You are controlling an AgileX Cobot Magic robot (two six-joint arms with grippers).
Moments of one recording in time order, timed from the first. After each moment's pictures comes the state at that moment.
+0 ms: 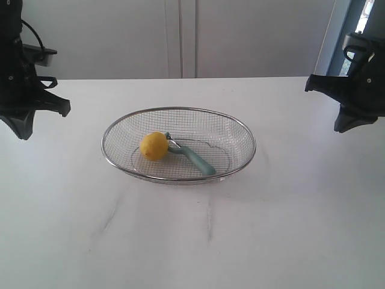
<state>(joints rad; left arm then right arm) -0.26 1.83 -1.57 0.15 1.31 -0.10 0.05 1.69 -1.30 0.05 0.92 0.37</state>
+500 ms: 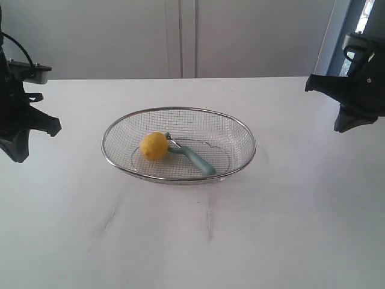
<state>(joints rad) -0.23 1.71 -1.39 0.02 1.29 0.06 0.05 1.69 -1.30 0.05 0.91 0.37</state>
